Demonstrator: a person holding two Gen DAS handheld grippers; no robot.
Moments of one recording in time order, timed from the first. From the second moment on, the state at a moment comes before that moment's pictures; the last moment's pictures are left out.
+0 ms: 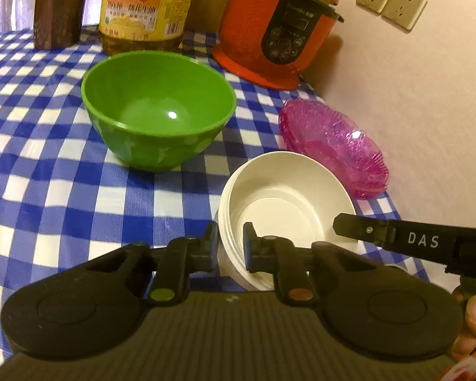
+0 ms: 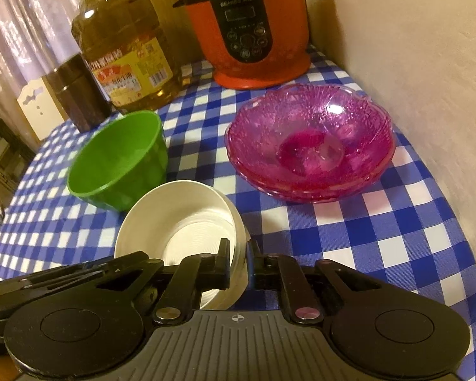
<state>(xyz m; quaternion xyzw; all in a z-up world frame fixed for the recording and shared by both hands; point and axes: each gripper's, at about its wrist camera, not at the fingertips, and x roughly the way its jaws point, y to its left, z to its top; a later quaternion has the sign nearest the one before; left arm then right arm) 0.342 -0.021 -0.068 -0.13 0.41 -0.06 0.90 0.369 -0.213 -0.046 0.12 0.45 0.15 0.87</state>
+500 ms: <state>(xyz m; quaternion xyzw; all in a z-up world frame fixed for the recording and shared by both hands) 0.339 -0.008 -0.017 -0.13 0.35 -0.06 0.92 0.368 -0.205 0.011 0.15 0.38 0.16 0.90</state>
